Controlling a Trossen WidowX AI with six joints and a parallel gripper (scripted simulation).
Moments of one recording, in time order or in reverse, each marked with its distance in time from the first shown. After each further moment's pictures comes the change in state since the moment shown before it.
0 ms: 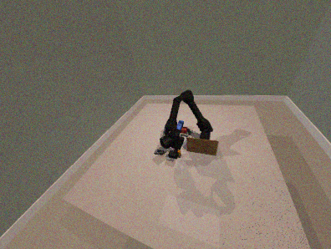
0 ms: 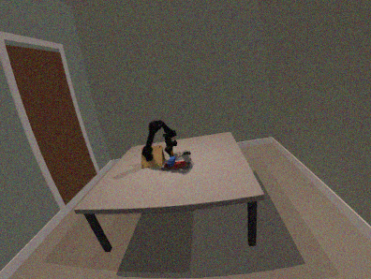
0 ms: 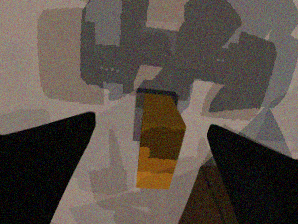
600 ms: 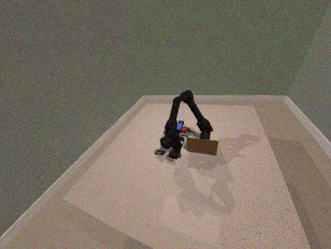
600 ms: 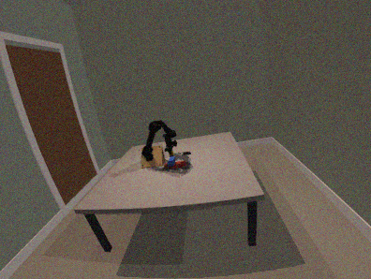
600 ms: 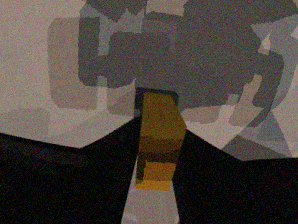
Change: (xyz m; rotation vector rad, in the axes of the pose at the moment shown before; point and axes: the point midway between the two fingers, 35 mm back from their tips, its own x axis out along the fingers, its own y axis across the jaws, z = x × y) arm 0.002 0.000 -0.001 -0.002 0.002 -0.004
